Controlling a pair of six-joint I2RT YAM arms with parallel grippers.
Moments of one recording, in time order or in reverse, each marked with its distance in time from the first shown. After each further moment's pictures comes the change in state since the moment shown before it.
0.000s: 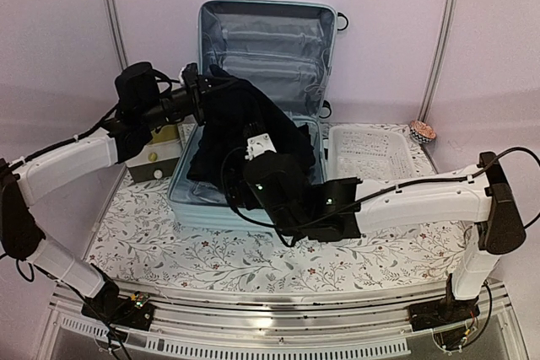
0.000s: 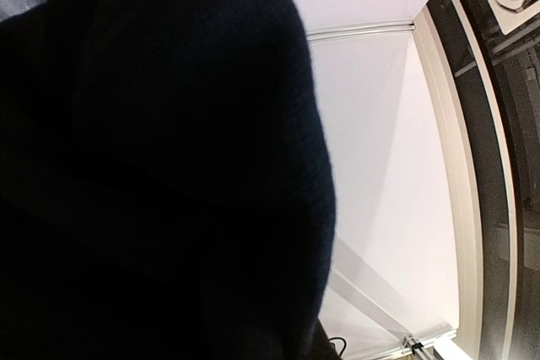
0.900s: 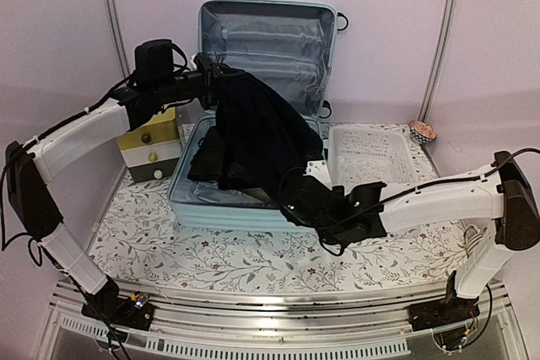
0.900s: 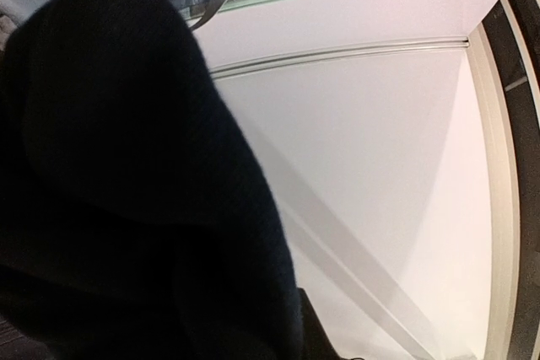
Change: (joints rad) left arm 0.038 0.175 0.336 -0.341 -0.008 0.108; right arm -0.101 -0.121 -0.277 -0.355 -0.021 0.492
